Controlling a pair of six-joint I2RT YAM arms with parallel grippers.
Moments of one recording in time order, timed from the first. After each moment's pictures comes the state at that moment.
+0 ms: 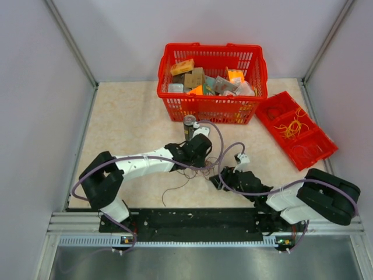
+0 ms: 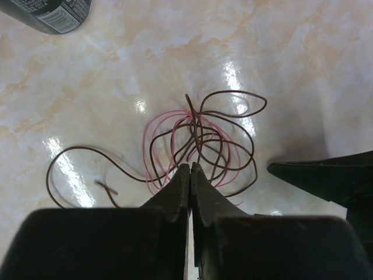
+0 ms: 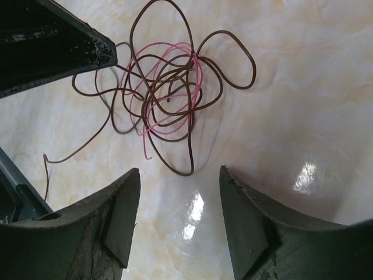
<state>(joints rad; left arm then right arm) -0.98 1.61 1.05 -0.32 -0.27 -0.59 0.97 1.30 0.05 0.87 0.24 0.77</state>
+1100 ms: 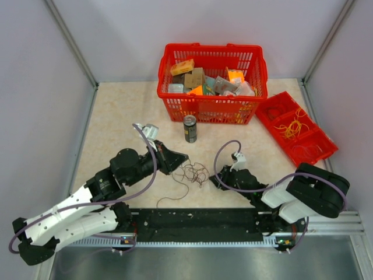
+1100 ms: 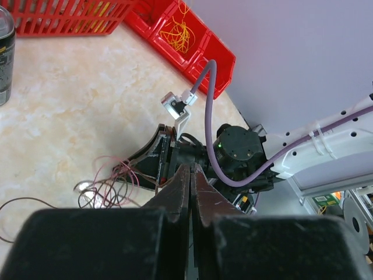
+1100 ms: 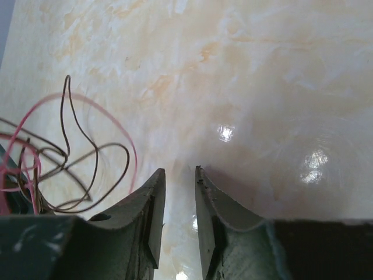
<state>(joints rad) -0.98 0.70 0.76 -0.20 -0.05 -0.71 0.95 1.44 0.09 0.94 0.19 0.81</state>
